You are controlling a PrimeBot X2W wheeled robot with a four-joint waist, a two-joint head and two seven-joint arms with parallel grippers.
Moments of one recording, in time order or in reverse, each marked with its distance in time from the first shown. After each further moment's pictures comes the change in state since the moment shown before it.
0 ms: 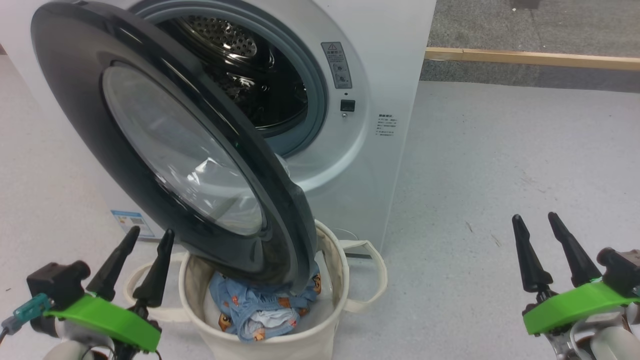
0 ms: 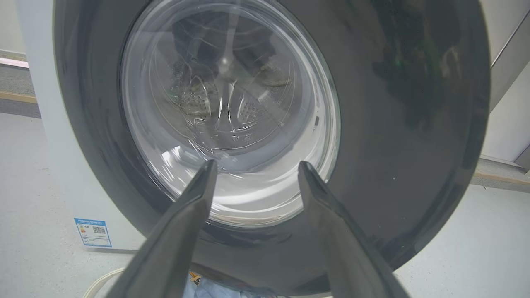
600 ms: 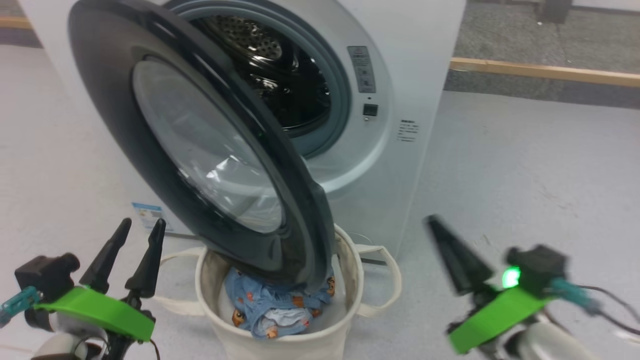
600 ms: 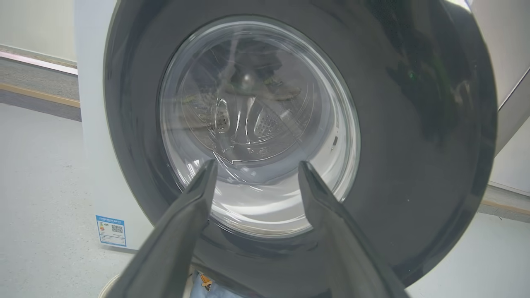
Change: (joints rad) left arm -0.019 0.001 0.015 0.012 -0.048 0.001 -0.005; right arm -0.100 -0.008 0.286 -0.130 -0.019 0.000 0.007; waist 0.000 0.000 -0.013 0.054
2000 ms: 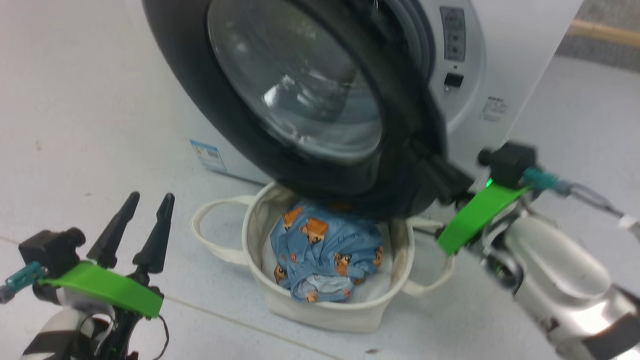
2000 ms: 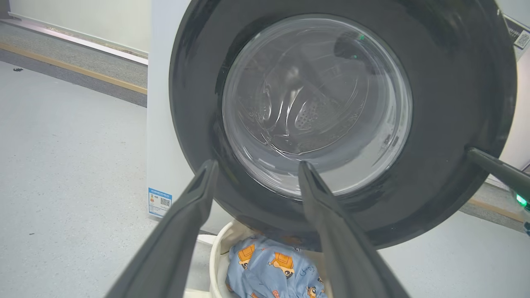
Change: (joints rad) left arm -0.071 -0.007 -0.024 -0.030 -0.014 0.018 0.024; right arm -0.442 0.087 0.126 0.423 0.045 0.003 0.035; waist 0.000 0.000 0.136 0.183
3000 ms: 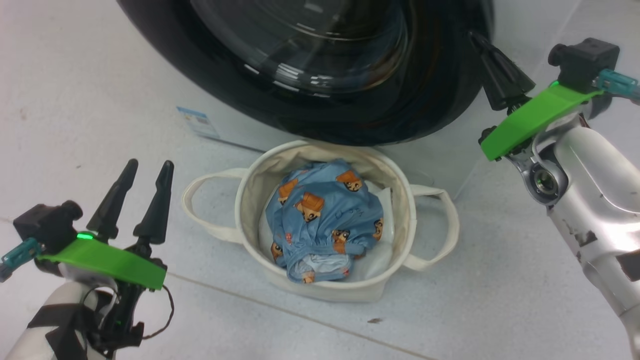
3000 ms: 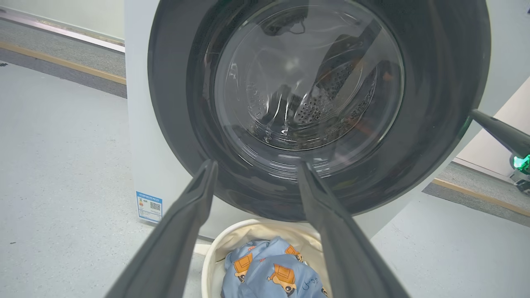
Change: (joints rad) left arm -0.096 -0.029 -0.005 0.022 0.000 -0.001 -0.036; right arm -0.283 -0.036 -0.066 0.197 0.102 0.005 -0.034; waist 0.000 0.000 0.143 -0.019
